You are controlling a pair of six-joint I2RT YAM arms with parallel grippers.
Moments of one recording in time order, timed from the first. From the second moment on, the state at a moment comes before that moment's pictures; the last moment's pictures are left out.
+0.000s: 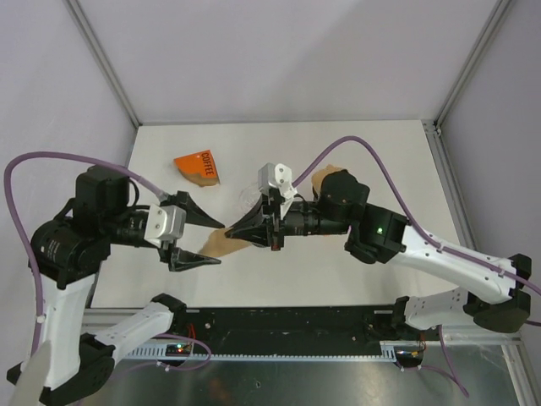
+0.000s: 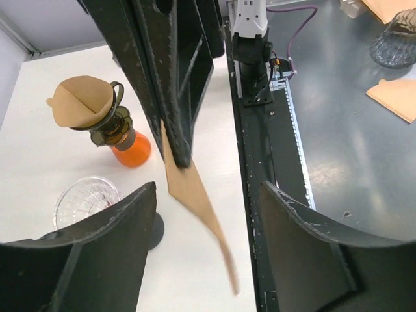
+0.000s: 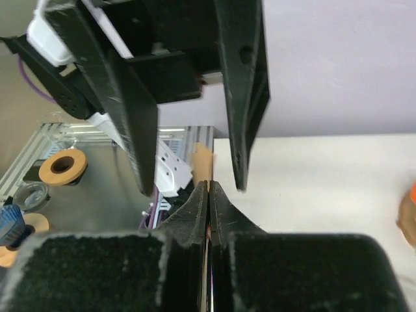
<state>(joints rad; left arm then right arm) -0.43 0.95 1.68 -1.35 1.08 0.72 1.20 1.28 1.43 -0.08 -0.44 0.05</state>
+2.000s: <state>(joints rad) -0.39 0.88 1.58 -1.29 1.03 0.51 1.34 1.25 1.50 -0.38 -0.14 0.02</state>
